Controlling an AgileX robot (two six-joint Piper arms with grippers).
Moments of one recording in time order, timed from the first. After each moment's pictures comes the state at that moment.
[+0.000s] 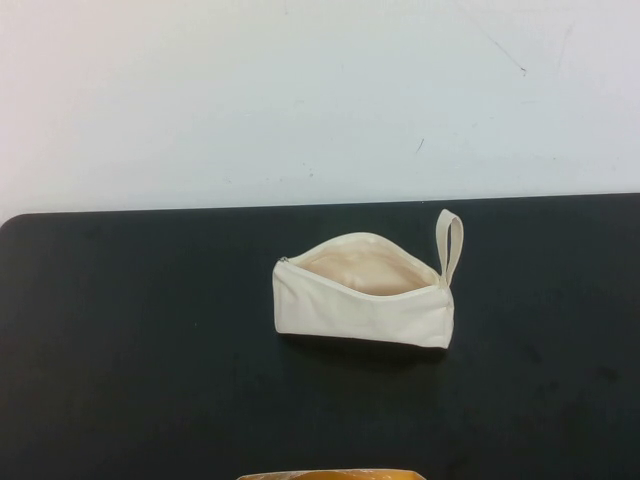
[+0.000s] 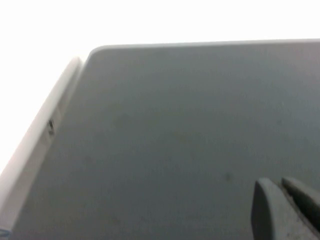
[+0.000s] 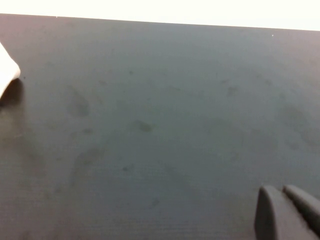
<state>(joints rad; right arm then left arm) -0.04 -0.01 0.03 0.00 0.41 -0.09 0.02 -0.01 0.03 -0.01 0.32 -0.02</state>
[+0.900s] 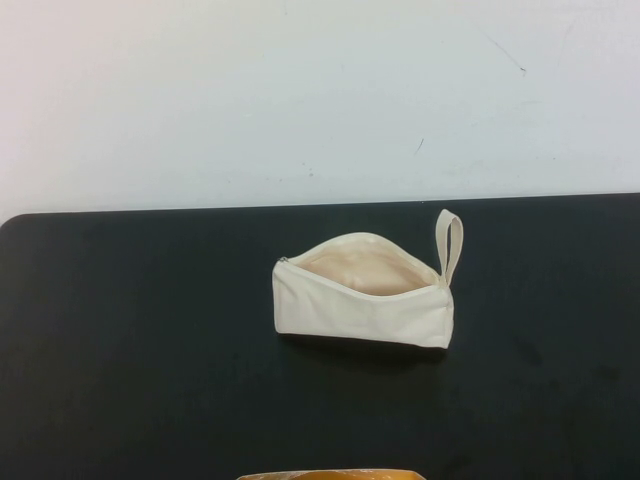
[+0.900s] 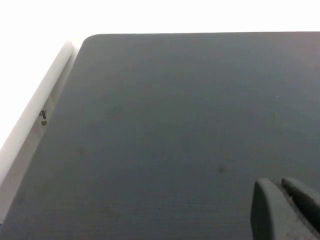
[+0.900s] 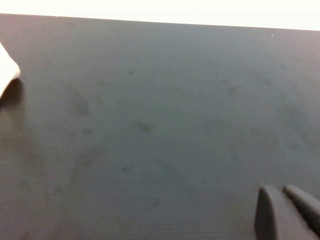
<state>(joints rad) -0.04 -0.01 0.03 0.00 0.41 -0.09 0.02 -0.01 0.02 -0.05 0.36 0.00</state>
